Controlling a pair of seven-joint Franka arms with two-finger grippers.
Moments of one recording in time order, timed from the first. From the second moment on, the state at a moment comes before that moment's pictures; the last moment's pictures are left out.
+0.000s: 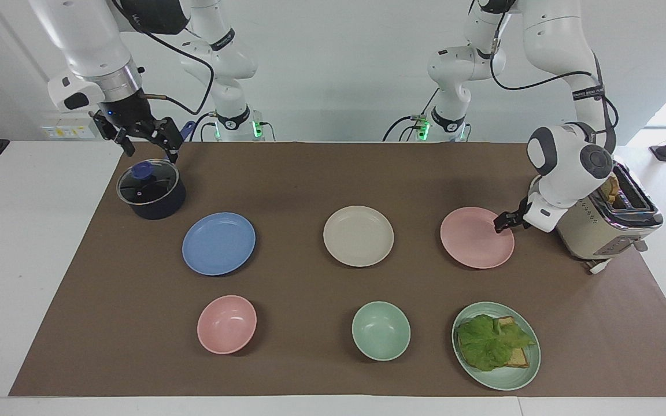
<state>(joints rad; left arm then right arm) 0.08 0.19 -0.03 -2.09 -0.03 2.13 -0.04 -0.14 0.00 0.14 -1.55 -0.02 1.56 0.18</state>
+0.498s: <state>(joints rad) 0.08 0.19 -0.03 -2.09 -0.03 2.13 -0.04 -0.16 0.00 0.14 -1.56 -0.02 1.55 0.18</state>
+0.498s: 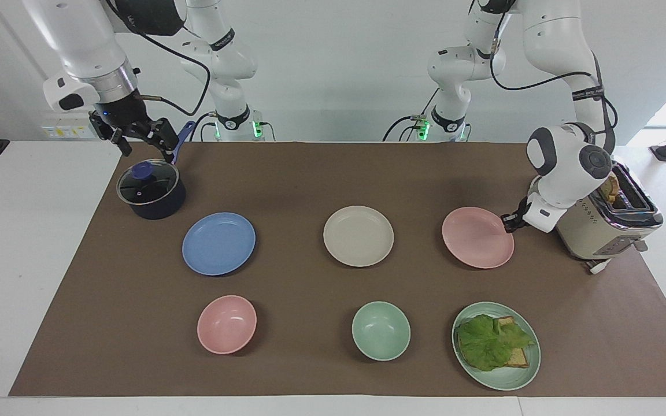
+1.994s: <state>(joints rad) -0.10 0.17 -0.08 -1.88 -0.16 1.85 -0.26 -0.16 0.00 0.14 -1.56 -0.02 1.55 0.18</state>
